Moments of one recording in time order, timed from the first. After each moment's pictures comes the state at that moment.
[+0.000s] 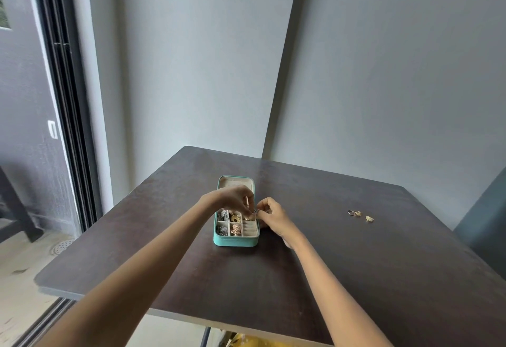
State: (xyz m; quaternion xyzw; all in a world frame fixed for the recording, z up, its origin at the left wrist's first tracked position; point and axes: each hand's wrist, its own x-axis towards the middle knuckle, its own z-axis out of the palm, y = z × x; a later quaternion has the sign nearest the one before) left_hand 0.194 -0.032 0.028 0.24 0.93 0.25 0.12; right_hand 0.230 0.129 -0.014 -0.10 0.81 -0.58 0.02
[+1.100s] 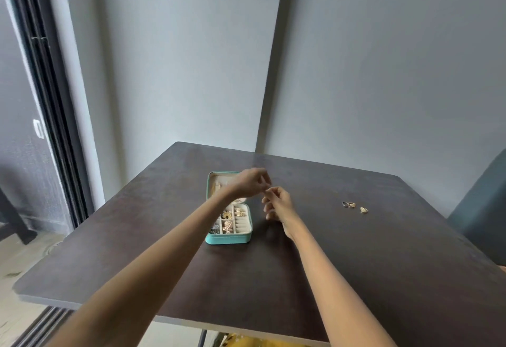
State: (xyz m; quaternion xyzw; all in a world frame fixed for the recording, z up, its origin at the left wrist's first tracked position) left_hand 0.198 0.019 0.050 0.20 0.94 0.28 -0.04; right_hand 0.217 0.148 -0.007 0.00 0.73 -0.68 -0.01
